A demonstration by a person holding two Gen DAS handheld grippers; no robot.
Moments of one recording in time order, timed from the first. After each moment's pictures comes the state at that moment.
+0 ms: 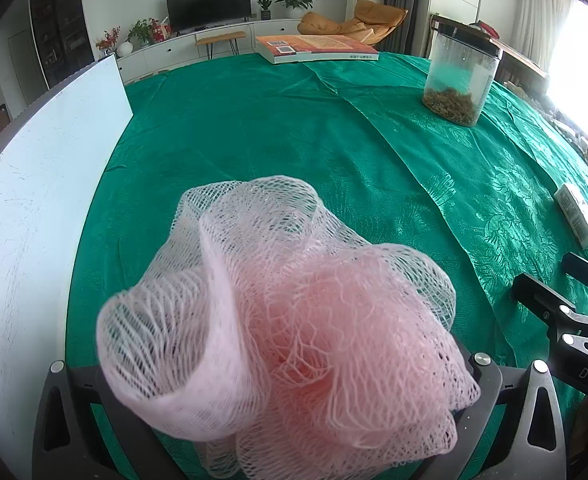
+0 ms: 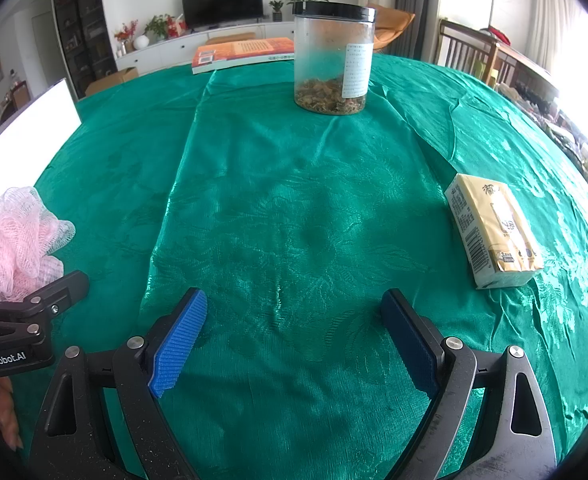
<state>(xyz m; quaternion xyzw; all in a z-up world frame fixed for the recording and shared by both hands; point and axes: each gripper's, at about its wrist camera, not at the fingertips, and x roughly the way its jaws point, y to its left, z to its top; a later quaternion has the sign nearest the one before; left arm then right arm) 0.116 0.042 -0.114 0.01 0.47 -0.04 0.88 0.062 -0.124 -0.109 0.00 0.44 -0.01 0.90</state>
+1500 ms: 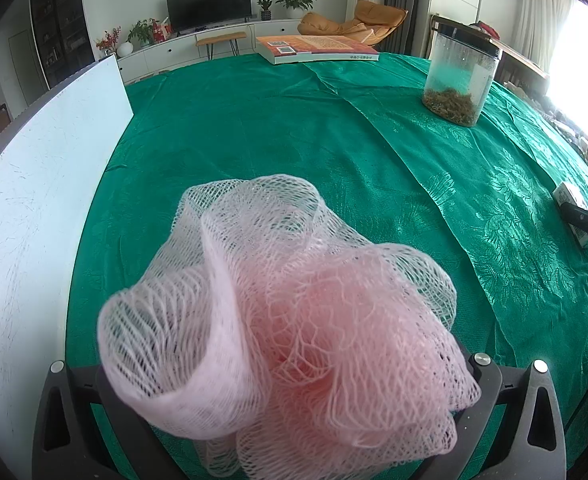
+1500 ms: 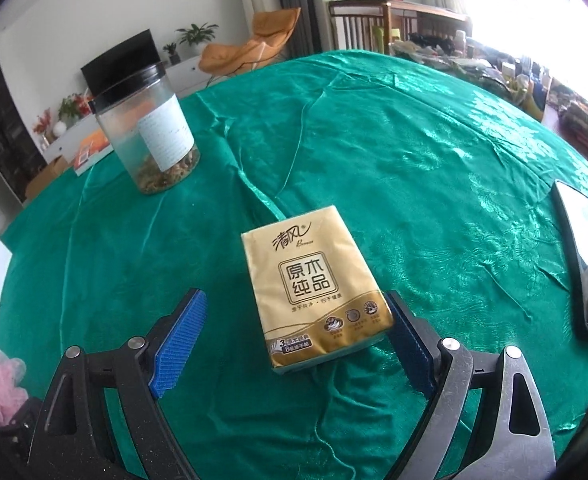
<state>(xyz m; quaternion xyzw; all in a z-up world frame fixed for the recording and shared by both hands) 0.115 0.042 -0.114 0.01 0.47 -0.04 0.88 0.079 -0.237 -0.105 0.13 0.41 -0.14 0.89</state>
